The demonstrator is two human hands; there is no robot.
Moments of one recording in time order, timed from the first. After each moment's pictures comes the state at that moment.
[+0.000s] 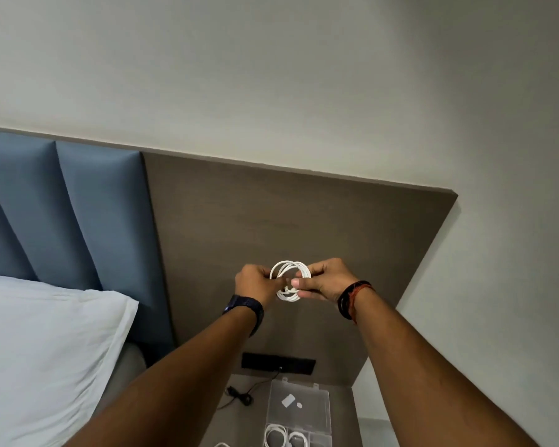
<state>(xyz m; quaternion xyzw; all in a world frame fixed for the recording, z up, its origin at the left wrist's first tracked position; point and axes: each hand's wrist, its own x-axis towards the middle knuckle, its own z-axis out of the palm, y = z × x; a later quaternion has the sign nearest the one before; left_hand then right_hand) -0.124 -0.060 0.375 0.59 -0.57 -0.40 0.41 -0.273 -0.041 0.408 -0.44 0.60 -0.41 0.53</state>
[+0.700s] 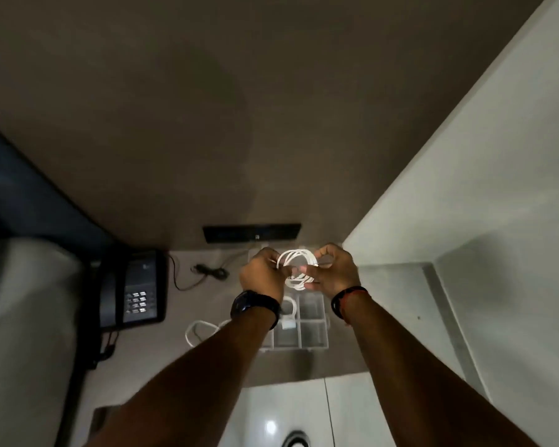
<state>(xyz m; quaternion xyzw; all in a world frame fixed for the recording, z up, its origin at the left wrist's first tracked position) -0.218 -0.047 0.031 0.66 -0.57 -0.43 0.22 -0.333 -0.009 0.061 -0.24 0.76 -0.41 0.45</state>
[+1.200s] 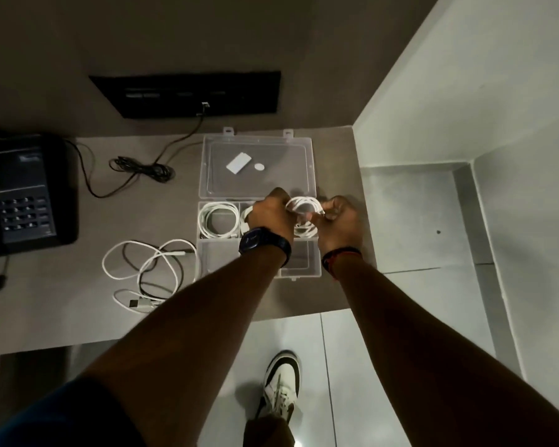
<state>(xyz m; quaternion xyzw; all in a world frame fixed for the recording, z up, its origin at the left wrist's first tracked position) -0.312 -0.020 -0.208 0.65 -0.65 -0.39 0.10 -0.398 0.030 -0.196 -0.22 0.83 -0.38 0.34</state>
